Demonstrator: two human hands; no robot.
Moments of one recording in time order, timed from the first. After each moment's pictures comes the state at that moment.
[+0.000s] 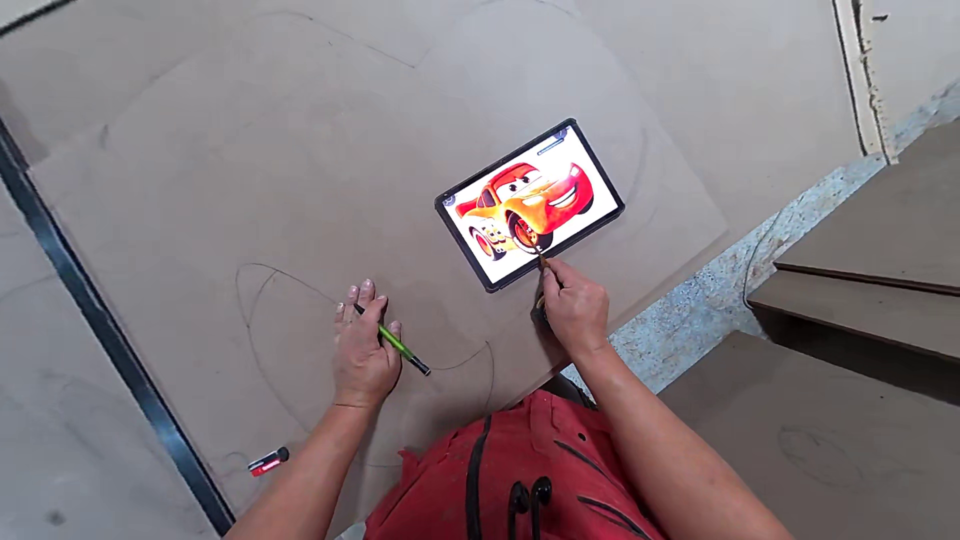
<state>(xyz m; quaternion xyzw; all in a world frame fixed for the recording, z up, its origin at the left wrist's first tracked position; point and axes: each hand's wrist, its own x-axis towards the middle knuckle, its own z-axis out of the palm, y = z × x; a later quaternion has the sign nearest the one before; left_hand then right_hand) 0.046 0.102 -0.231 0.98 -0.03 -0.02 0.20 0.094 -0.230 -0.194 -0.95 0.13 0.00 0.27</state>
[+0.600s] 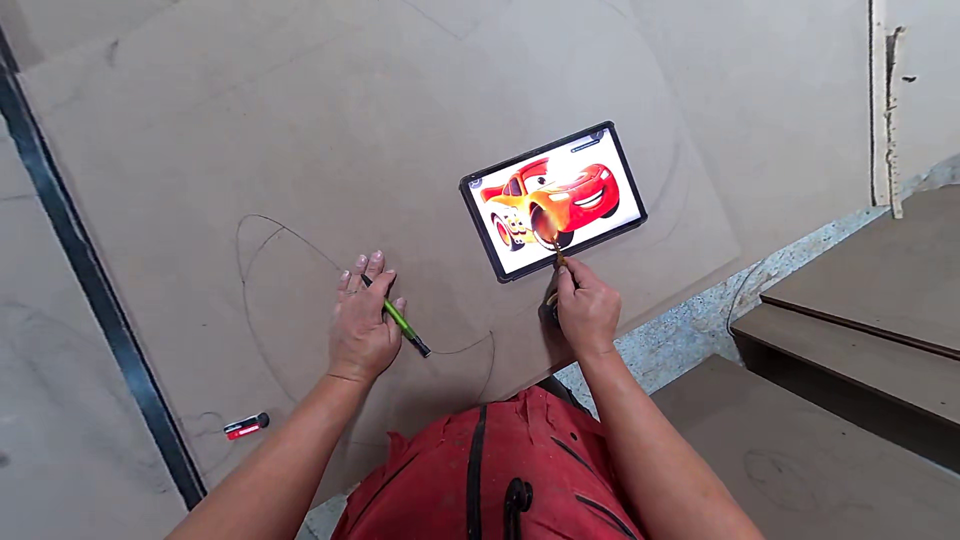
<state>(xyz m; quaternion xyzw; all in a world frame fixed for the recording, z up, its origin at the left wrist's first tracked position) 0.048 0.104 -0.233 0.98 -0.04 0.00 0.22 0.094 -0.230 -0.196 -0.95 0.13 0.00 0.27</state>
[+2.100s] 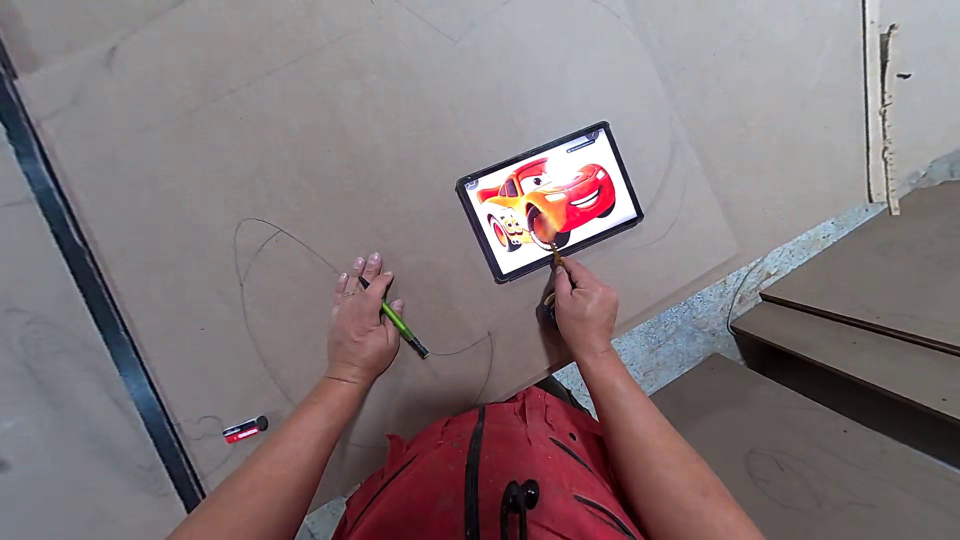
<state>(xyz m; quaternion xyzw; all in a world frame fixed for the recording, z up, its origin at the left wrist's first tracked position) 0.048 0.106 -0.235 0.97 -0.04 0.01 0.22 0.094 -0.230 -0.197 -0.95 0.13 -0.01 0.28</state>
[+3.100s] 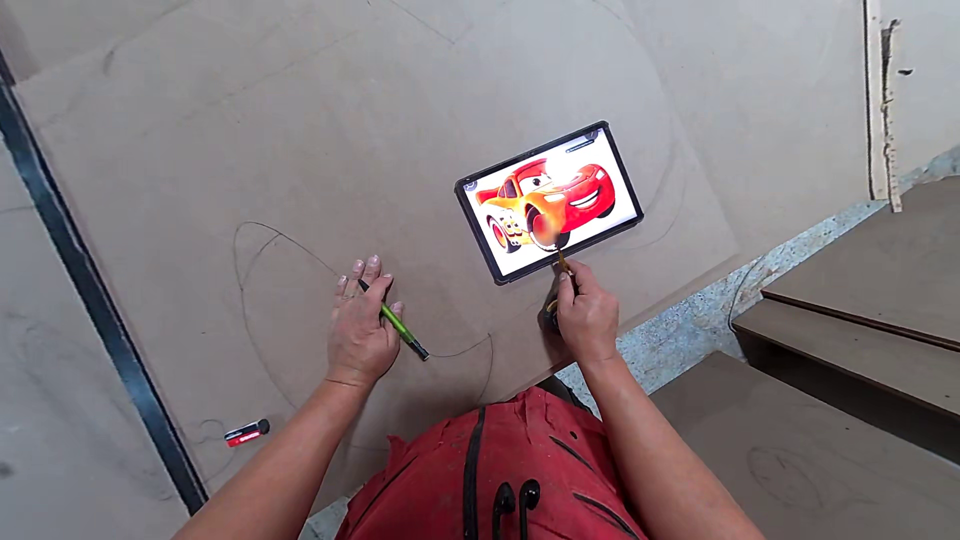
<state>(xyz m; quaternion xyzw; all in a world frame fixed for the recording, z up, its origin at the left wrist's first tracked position) 0.047 0.107 -0.237 0.98 -0.05 0.00 0.21 0.086 -0.236 -0.193 -0.95 0.13 0.03 0.29</state>
